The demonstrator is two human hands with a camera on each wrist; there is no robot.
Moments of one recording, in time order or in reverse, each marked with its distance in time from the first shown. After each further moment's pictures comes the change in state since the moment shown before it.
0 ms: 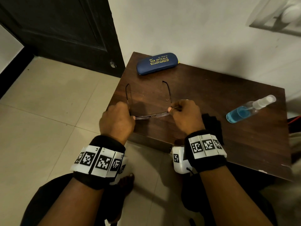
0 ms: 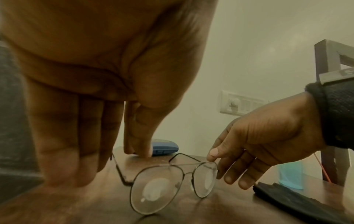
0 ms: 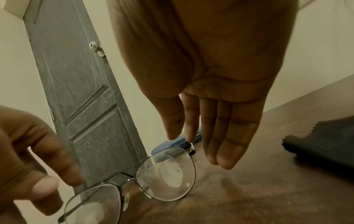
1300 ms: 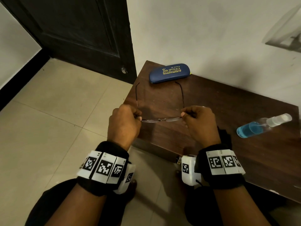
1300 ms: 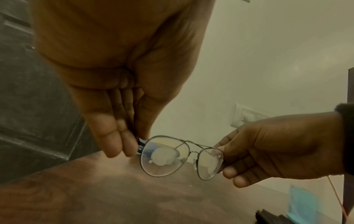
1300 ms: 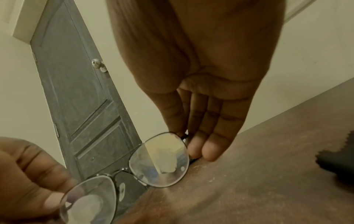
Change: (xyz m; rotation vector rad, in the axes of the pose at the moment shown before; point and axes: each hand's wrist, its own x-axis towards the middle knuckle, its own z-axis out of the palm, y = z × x) left_hand 0.011 -0.012 -0.006 -0.352 0.119 0.002; right_hand 0.002 -0.002 -0.007 0.159 0.035 -0.136
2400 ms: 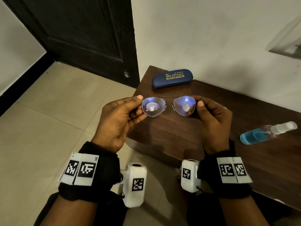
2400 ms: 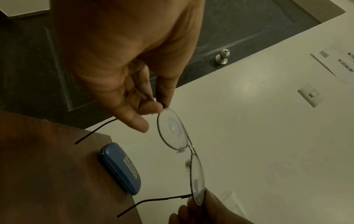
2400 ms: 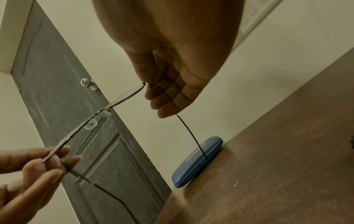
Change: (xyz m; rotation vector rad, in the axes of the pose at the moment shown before) left_hand 0.003 0.019 -0.037 -1.126 -0.146 -0.318; right_hand -0.005 -0.022 -0.005 0.589 0.172 -0.363
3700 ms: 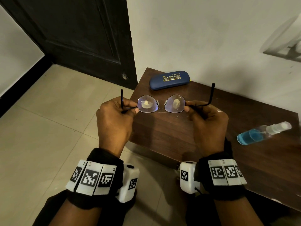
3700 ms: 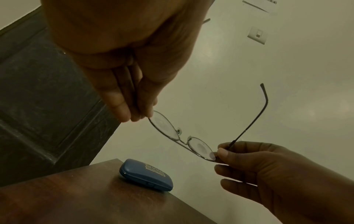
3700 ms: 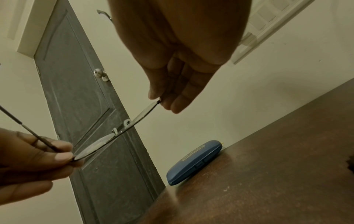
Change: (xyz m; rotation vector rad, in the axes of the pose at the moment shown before) left_hand 0.000 -0.013 0.000 0.663 0.248 0.528; right_hand -0.002 0.001 -0.001 -0.282 0.083 0.029
